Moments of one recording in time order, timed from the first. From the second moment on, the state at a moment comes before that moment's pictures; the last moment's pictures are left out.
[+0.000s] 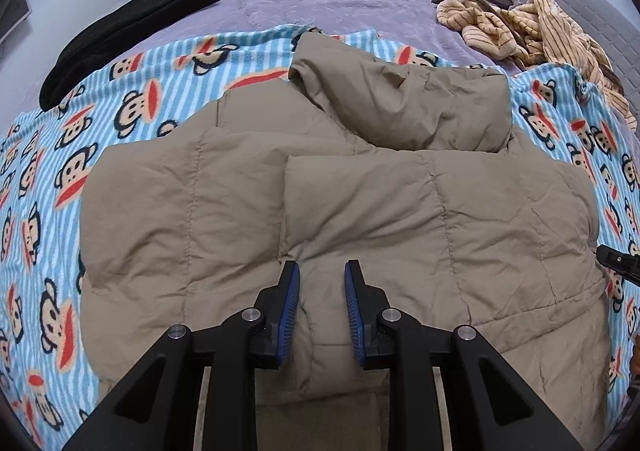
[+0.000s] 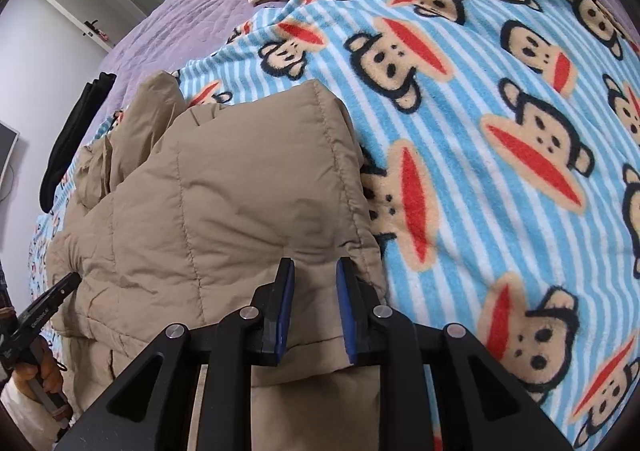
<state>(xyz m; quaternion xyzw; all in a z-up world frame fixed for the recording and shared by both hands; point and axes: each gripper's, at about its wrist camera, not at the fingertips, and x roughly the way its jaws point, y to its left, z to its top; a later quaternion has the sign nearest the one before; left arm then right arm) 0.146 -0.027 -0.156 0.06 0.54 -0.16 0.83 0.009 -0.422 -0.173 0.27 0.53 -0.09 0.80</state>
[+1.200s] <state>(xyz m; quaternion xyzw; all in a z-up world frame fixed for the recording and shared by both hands) -0.027 0.040 -0.115 0.03 0.61 -0.10 0.78 -0.142 -0.341 -0.131 0.37 0.56 -0.04 0.74</state>
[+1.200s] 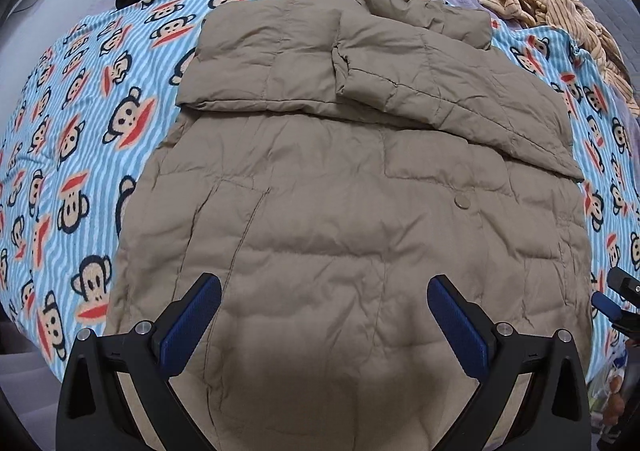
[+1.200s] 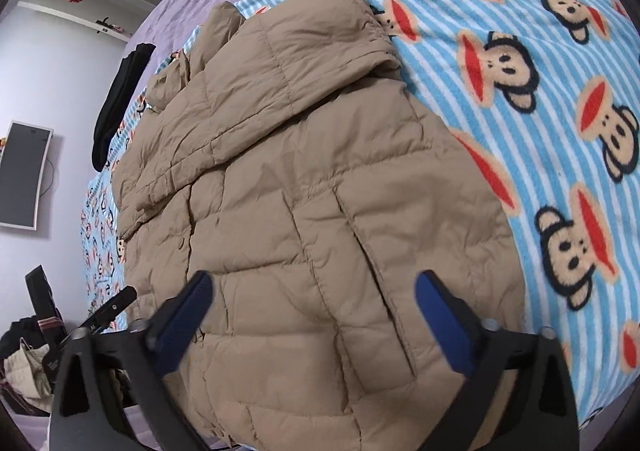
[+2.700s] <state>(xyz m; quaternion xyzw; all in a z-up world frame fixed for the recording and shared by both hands) -0.164 0.194 -0.172 -0.19 0.71 -0.07 0.67 -0.294 -0.311 -0.161 0.55 0.59 -0.10 0.58</state>
